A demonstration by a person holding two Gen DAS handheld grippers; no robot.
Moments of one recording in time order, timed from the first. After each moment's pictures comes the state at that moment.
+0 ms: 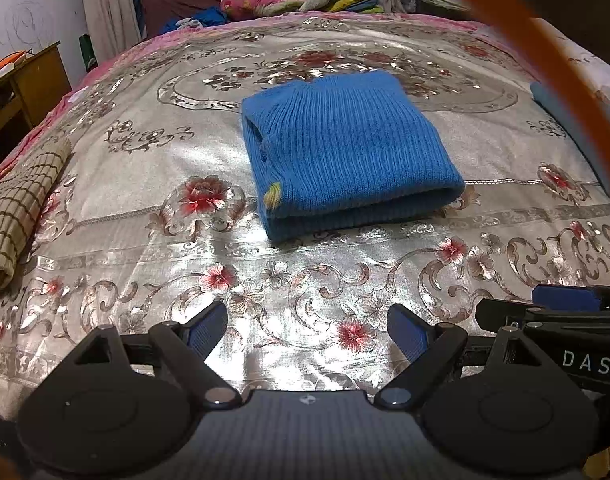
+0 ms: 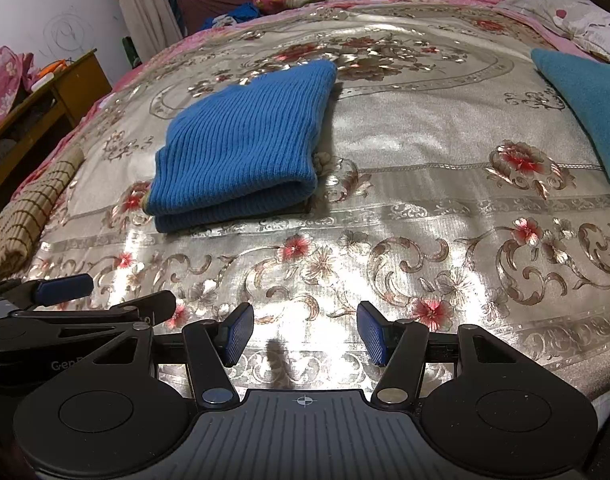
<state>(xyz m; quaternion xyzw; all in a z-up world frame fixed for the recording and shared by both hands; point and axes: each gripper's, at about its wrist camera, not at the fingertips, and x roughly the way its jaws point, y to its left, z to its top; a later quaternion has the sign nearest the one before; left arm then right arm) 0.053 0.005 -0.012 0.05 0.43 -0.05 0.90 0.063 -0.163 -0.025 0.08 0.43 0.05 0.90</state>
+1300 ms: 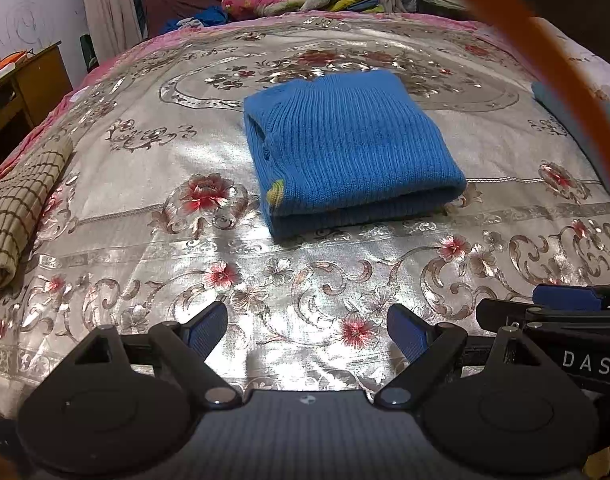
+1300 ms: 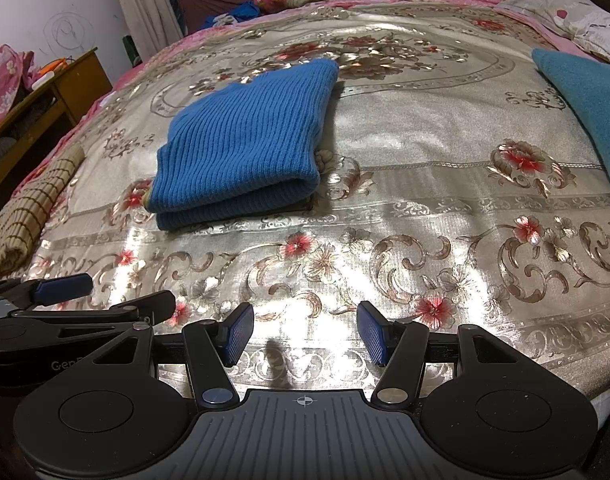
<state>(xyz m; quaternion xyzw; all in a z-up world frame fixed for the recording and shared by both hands) 0.052 0.007 -0.014 0.05 0.43 -0.05 0.90 0.063 -0.162 -0.025 0.08 0.43 0.05 0.90</state>
